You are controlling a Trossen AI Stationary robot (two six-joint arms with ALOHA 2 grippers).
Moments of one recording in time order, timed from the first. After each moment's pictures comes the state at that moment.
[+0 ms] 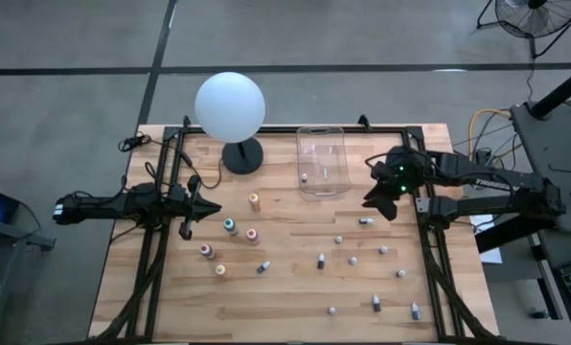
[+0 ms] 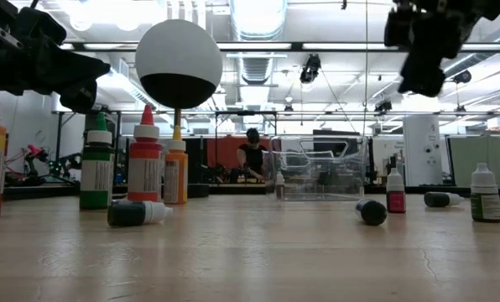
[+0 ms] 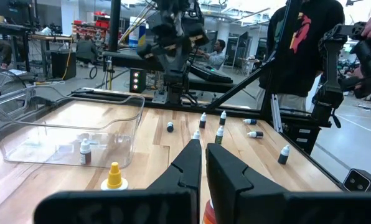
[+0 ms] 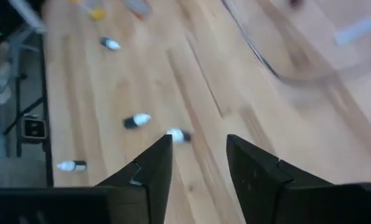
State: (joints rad) left arm -0.02 0.02 0.01 0.02 0.02 -0.13; right arm -0.27 0.85 0.76 -0.78 -0.34 0.40
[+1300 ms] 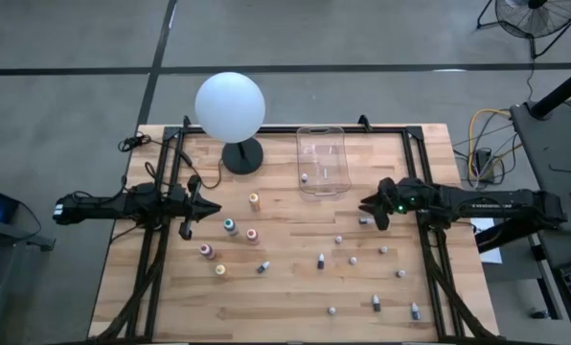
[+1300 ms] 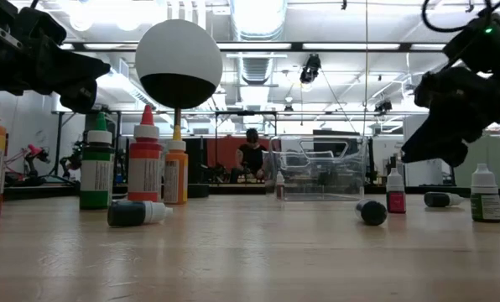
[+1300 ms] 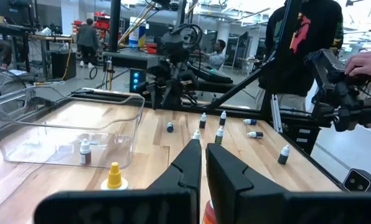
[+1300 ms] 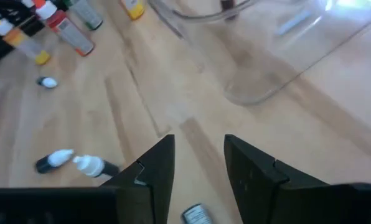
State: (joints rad) left arm -0.02 0.02 0.01 0.02 0.02 -0.13; right arm -0.16 0.49 0.09 -0.14 0.01 0.51
